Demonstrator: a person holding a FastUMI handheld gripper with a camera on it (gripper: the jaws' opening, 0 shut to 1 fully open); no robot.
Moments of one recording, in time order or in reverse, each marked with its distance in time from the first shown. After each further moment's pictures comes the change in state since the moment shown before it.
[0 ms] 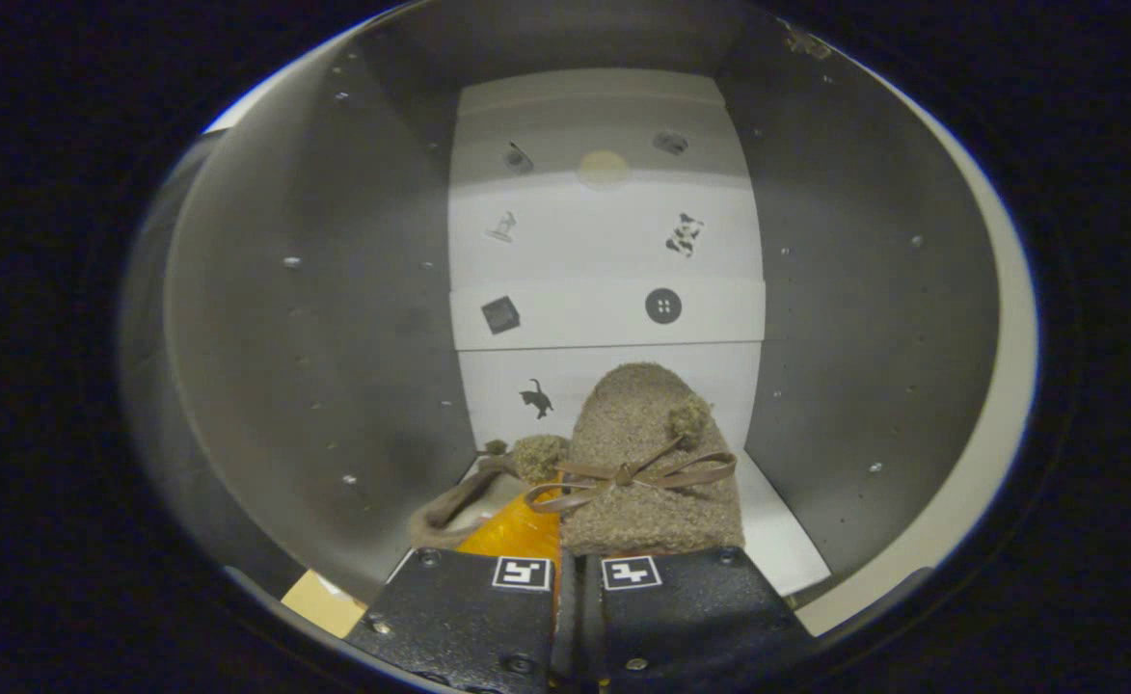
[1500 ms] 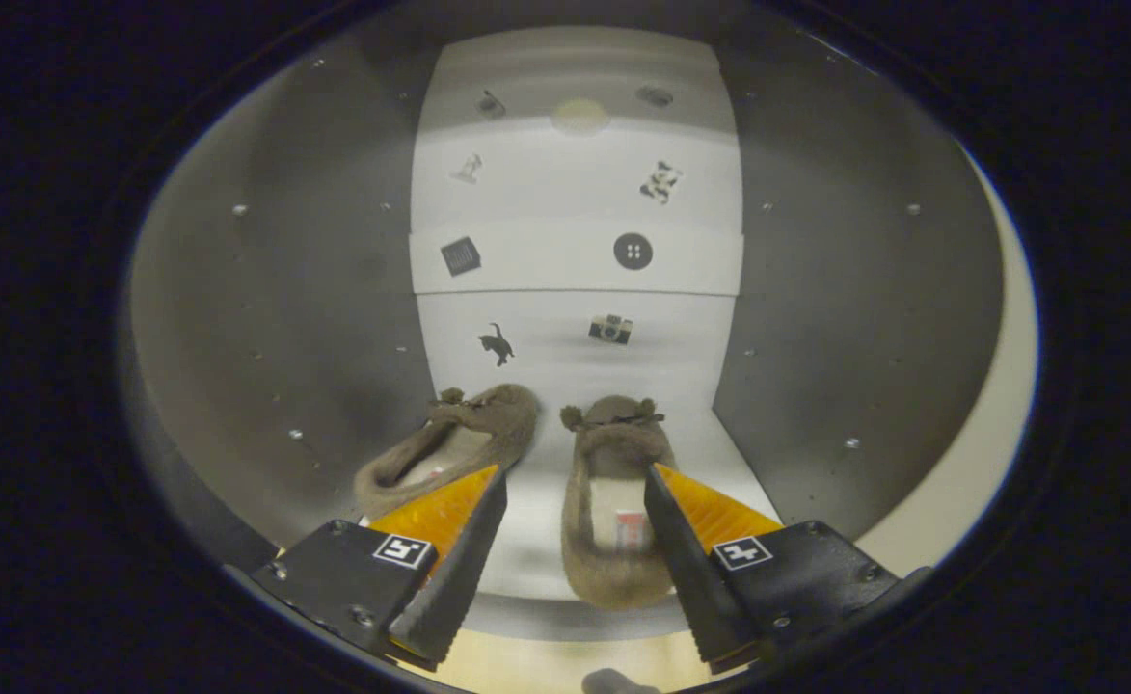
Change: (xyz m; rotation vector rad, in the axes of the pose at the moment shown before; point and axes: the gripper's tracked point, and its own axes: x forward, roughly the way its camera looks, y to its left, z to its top) arm -0.067 -0.014 -0.019 -0.052 0.086 -0.070
